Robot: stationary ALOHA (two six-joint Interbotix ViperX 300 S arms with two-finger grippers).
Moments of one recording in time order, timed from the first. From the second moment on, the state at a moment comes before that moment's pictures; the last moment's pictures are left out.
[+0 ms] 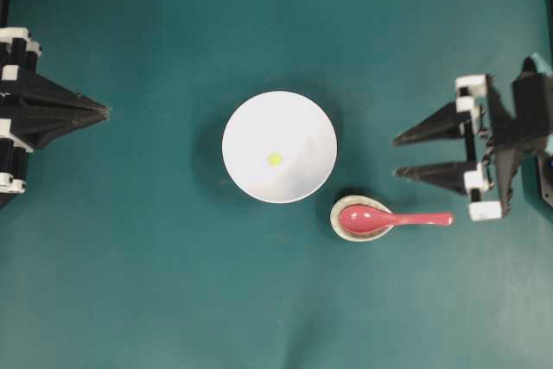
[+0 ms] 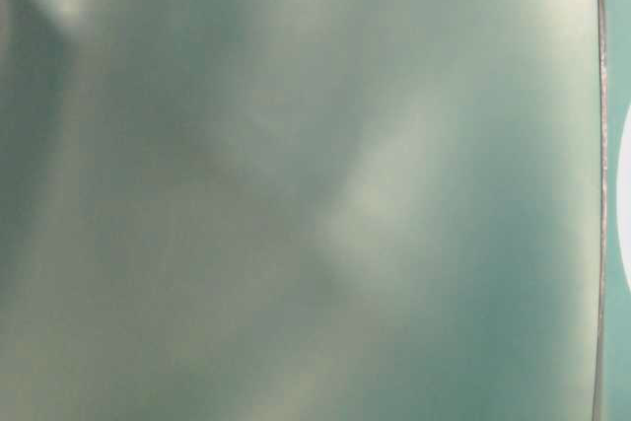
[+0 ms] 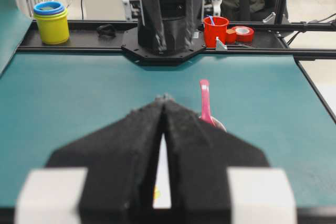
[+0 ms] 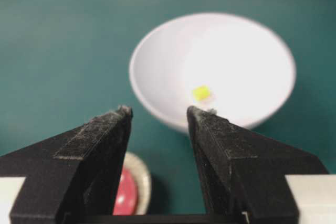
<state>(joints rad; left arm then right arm) 0.00 -0.96 1.18 0.01 -0.25 0.00 0.07 -0.54 1.19 0.04 -0.38 0.08</state>
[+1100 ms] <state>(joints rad) 0.00 -0.96 1.18 0.01 -0.23 0.00 0.42 -0.08 1.31 0.44 -0.82 0.13</state>
